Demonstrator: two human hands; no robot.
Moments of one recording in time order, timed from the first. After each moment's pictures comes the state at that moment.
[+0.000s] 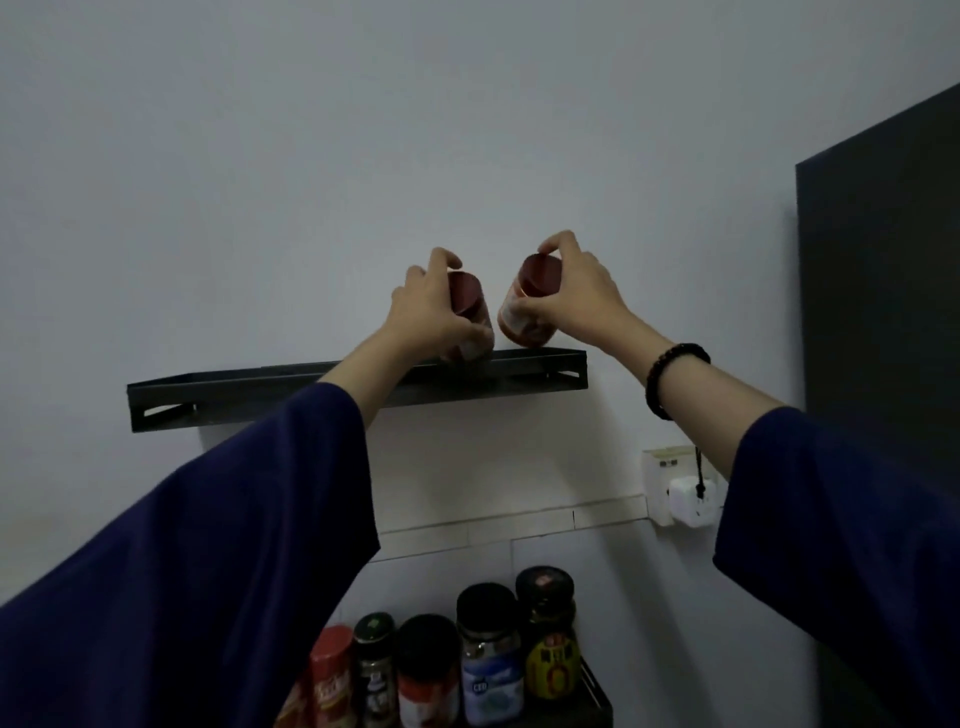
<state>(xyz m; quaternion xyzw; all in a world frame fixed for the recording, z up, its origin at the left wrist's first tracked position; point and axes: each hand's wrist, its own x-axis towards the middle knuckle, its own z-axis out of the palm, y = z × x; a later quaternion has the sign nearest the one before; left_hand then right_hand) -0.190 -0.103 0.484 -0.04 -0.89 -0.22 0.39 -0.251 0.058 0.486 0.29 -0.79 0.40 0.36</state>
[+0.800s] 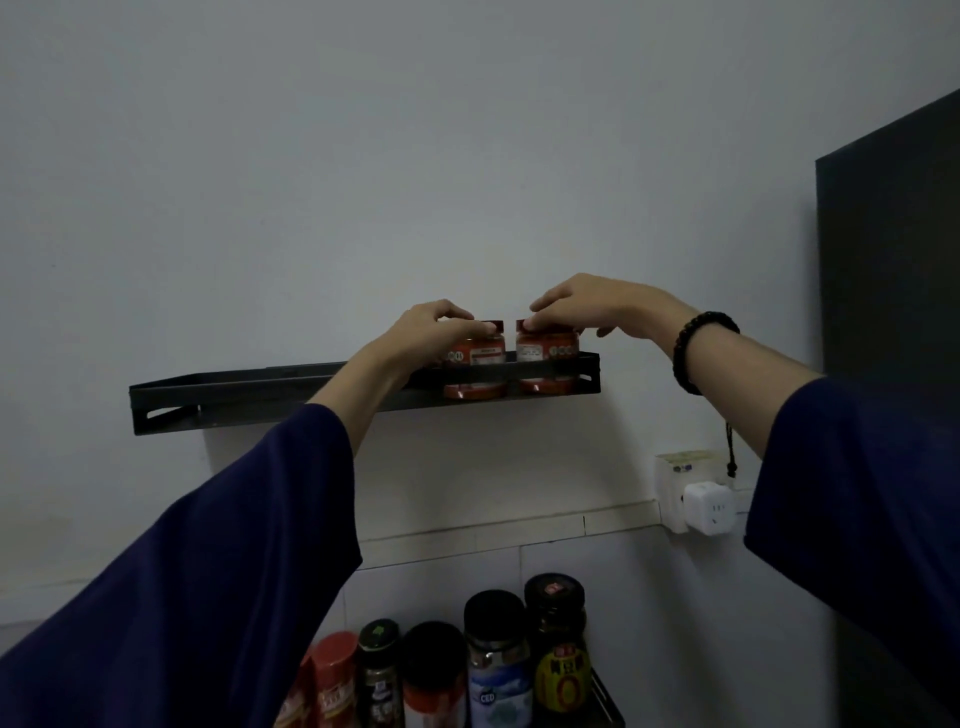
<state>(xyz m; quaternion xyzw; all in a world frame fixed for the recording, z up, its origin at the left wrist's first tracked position) -0.198 -0.118 0.471 -0.04 -0.87 -0.40 0.28 -0.250 0.066 0.502 0.28 -0.92 0.25 0.15</state>
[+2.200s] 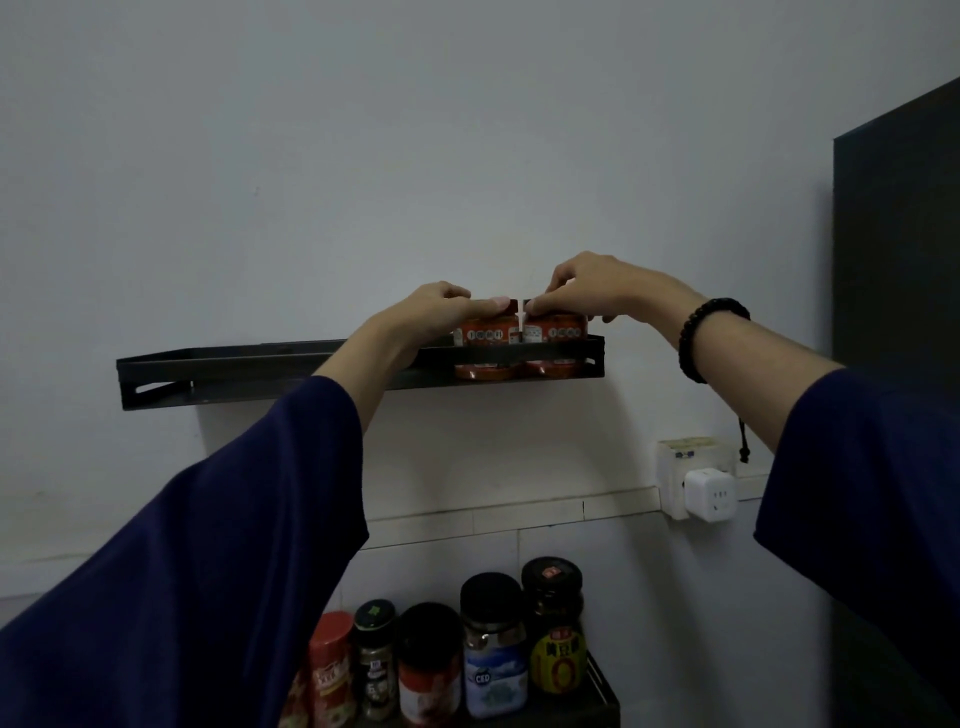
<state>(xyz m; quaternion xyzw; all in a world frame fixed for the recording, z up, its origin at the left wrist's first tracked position) -0.208 -0.114 0.472 -0.02 -0.87 -0.42 0.25 -0.255 0.066 0.498 0.28 -0.91 0.23 0.19</state>
